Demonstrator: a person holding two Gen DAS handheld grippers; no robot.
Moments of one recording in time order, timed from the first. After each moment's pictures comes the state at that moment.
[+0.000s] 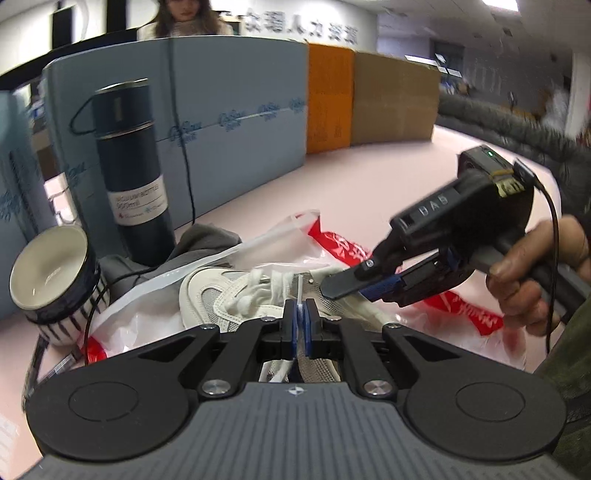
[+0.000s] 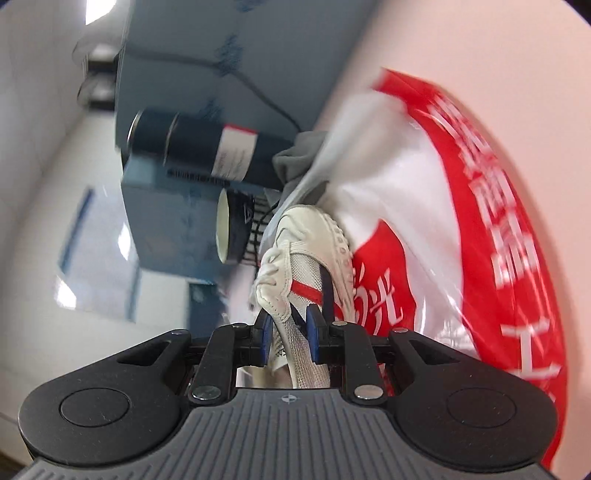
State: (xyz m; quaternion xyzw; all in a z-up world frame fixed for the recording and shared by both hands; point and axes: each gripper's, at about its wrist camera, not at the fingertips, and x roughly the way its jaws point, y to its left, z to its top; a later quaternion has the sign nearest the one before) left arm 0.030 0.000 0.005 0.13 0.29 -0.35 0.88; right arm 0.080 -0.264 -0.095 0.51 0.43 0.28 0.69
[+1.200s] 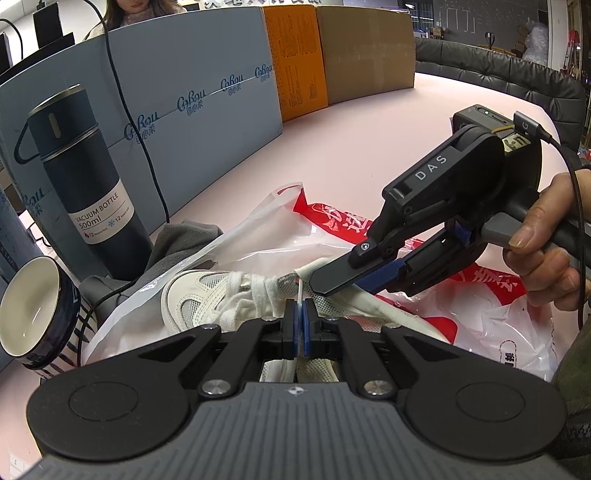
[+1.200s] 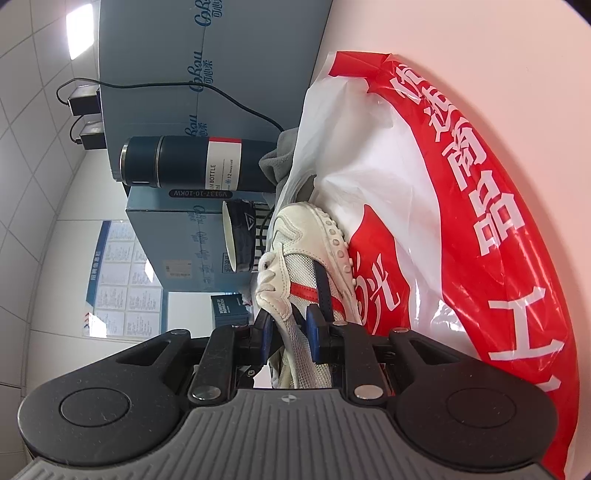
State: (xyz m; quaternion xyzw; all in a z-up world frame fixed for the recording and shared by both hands) left arm 0.048 -0.032 -0.006 0.20 0.31 -0.36 0.86; right arm 0.082 -0.270 -0.114 0.56 0.43 0.28 0.65
